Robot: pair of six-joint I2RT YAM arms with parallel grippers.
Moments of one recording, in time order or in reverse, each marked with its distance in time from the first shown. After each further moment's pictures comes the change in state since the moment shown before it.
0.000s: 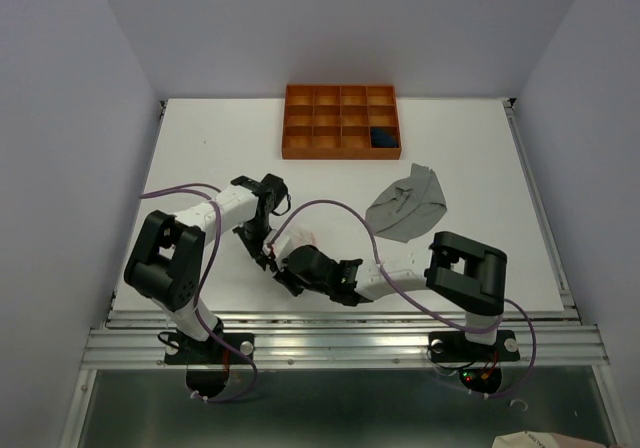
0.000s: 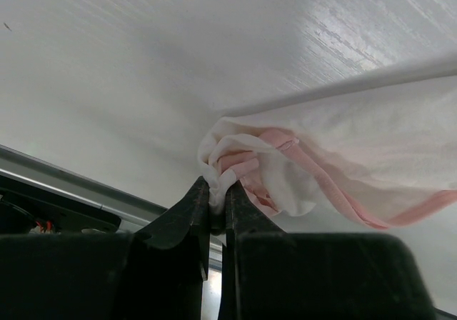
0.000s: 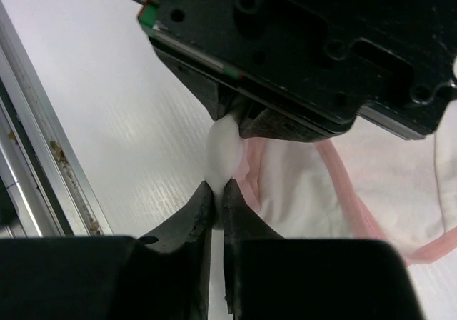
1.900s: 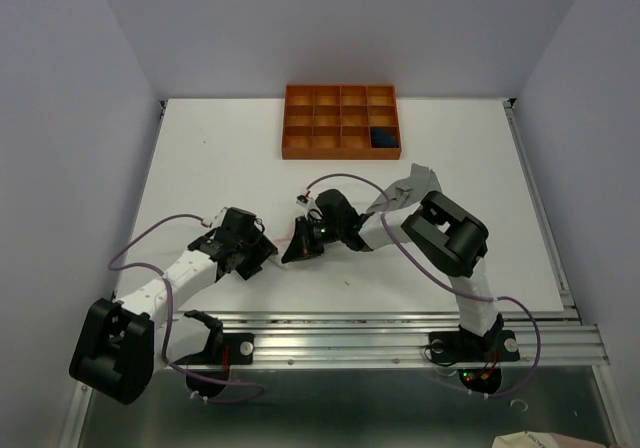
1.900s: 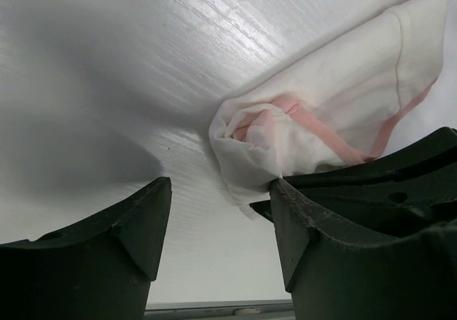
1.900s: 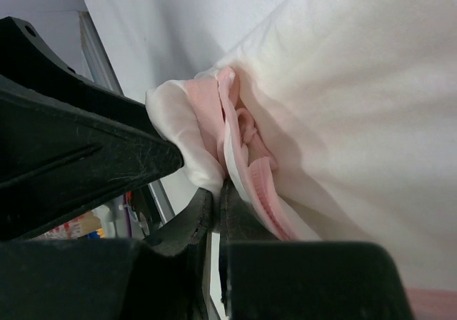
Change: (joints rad) left arm 0.066 -0.549 -0.532 0.605 0.013 -0.093; right arm -0.421 0.227 0.113 0.003 -0.763 0.675
